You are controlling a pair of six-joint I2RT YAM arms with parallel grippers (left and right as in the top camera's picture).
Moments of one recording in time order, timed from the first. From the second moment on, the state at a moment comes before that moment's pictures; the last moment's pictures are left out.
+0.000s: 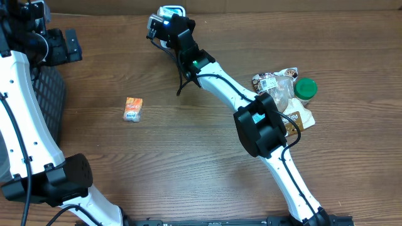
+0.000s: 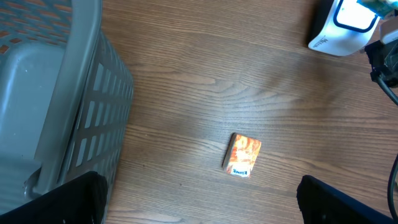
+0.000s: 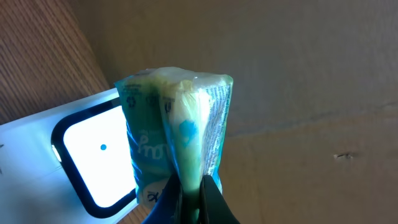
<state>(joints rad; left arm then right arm) 0.30 1.91 2.38 -1.56 0.09 0.03 0.61 2.63 2.26 0.09 0.41 -1.01</state>
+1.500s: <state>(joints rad) 0.30 1.91 2.38 -1.56 0.09 0.03 0.40 1.93 2.21 -1.44 -0.04 0.16</state>
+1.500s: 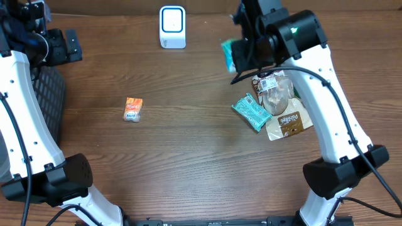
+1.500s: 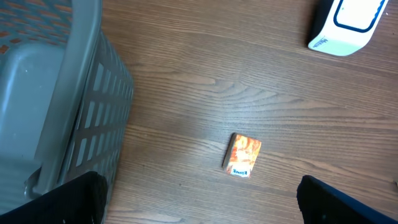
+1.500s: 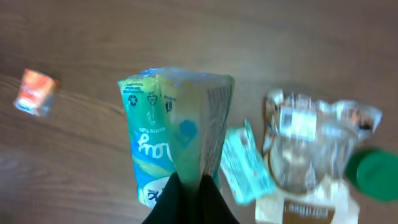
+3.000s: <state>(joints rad) 0.30 1.91 2.38 -1.56 0.09 0.03 0.26 1.94 1.78 -1.12 -0.34 0.20</state>
